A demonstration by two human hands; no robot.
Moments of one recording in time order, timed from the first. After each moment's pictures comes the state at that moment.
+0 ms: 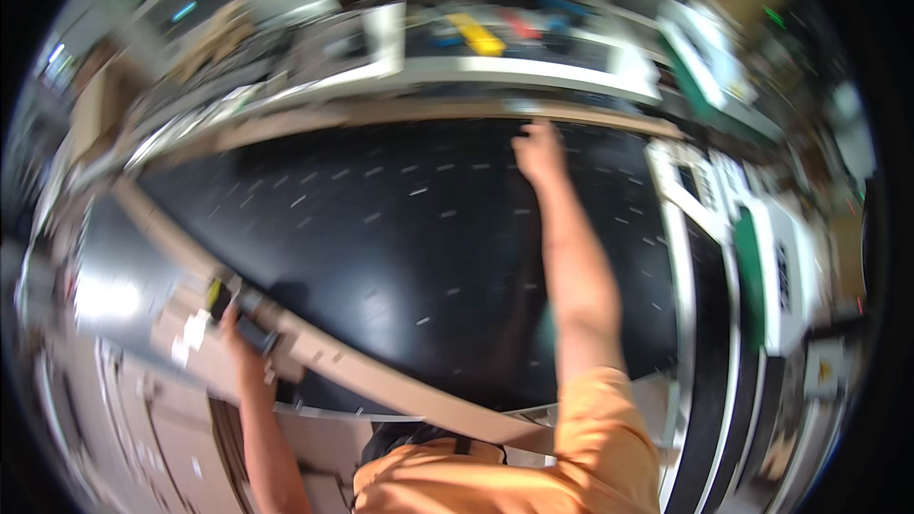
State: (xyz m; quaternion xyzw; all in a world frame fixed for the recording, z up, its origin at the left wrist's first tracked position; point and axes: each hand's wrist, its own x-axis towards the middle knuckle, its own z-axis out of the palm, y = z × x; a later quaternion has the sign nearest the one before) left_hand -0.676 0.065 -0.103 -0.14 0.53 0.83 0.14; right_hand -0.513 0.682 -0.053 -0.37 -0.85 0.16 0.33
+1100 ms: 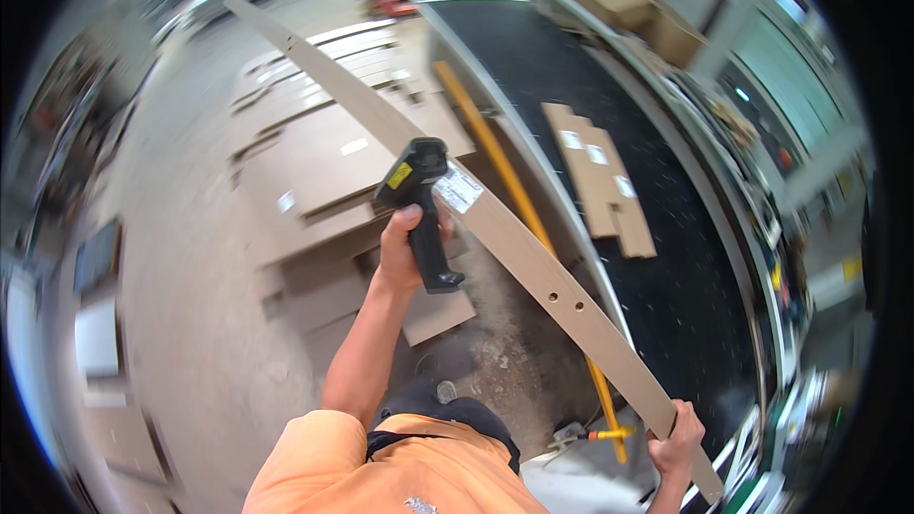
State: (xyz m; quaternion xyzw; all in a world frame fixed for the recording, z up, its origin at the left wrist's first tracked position) left_hand -0.346 -0.320 -0.002 0.09 0.33 0.93 -0.10; right_hand -0.199 0.170 0.118 0.18 -0.97 0.02 0.14
